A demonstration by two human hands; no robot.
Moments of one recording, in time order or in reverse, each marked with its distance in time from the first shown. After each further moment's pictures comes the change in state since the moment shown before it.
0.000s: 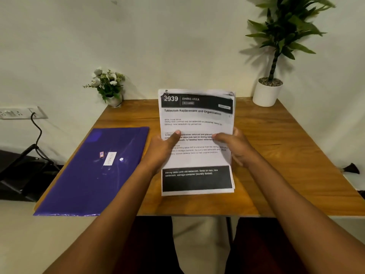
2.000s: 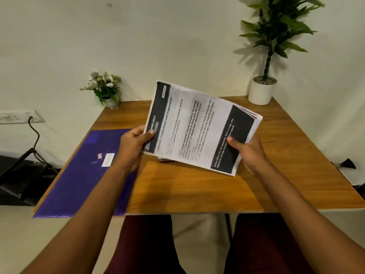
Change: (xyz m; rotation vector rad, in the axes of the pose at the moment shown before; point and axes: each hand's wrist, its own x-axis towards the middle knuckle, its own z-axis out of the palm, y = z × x) left_hand 0.003 0.012 -0.055 -0.049 0.176 -0.009; right_hand -0.042 0.001 -0.030 -0.007 0.196 -0.044
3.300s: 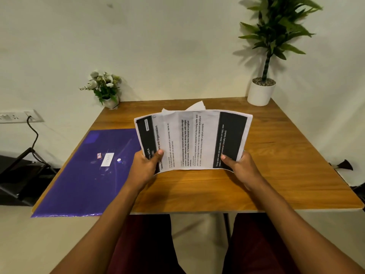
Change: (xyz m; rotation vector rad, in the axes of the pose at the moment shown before) left_hand -0.038 -0.047 0.005 0.251 -0.051 0.113; right_hand -0.017 0.040 -0.005 -0.304 -0.059 0.006
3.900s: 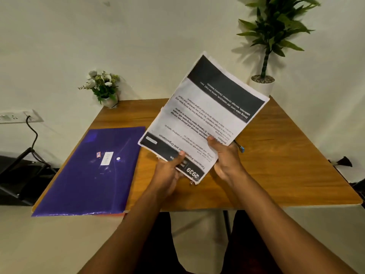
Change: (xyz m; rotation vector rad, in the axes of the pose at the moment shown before) left_hand -0.019 0.003 0.072 -0.630 -0.025 -0.328; right_hand 0.001 -0.034 0.054 0.785 -0.055 0.012
